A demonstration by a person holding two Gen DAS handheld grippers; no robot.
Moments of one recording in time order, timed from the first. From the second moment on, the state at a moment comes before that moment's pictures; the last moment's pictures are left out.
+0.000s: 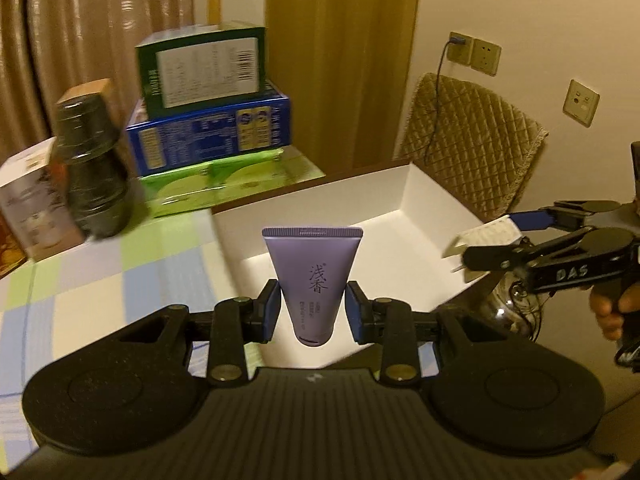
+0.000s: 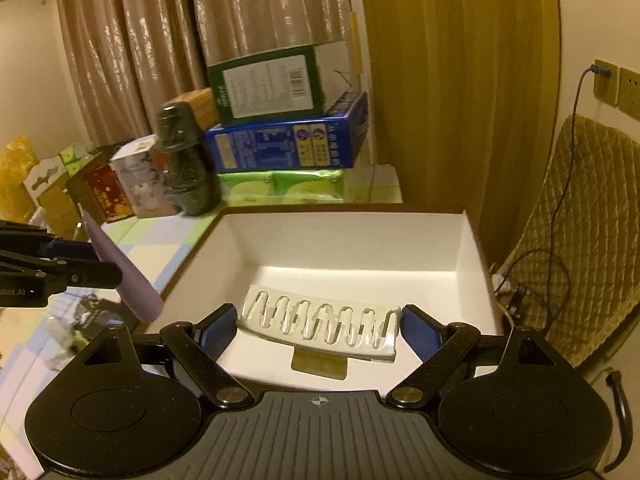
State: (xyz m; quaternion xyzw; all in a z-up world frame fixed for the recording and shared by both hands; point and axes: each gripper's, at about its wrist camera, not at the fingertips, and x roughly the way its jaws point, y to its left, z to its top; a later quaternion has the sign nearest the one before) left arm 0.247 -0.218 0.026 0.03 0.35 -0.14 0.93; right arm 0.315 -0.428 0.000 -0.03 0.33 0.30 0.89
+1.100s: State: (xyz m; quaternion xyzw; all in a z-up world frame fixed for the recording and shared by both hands) left arm 0.366 -0.271 -0.100 0.00 0.54 -0.11 0.84; right arm 0.394 -0.398 -0.086 -0.10 0.46 0.31 0.83
